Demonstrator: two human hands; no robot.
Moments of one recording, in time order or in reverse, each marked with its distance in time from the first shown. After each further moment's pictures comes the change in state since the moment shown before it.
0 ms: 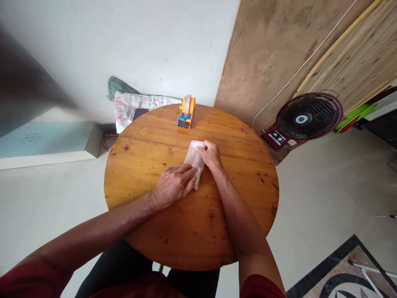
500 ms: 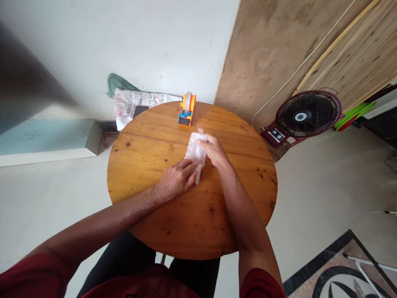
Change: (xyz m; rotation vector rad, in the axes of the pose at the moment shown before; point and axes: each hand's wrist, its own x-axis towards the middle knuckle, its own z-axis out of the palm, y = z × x) left_hand 0.000 0.001 0.002 -0.082 -0.051 -0.051; right_hand -0.015 -0.039 -0.019 0.497 -0.173 0.188
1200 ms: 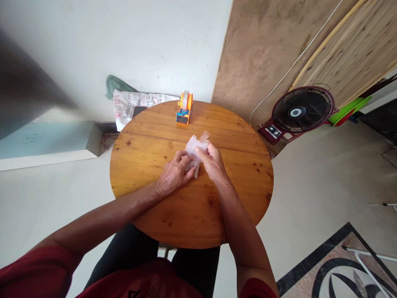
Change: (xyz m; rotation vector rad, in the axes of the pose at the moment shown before) left_hand 0.002 0.000 0.004 -0.047 0.039 -0.128; right_hand -0.066 0.006 0.009 0.129 0.051 -0.273
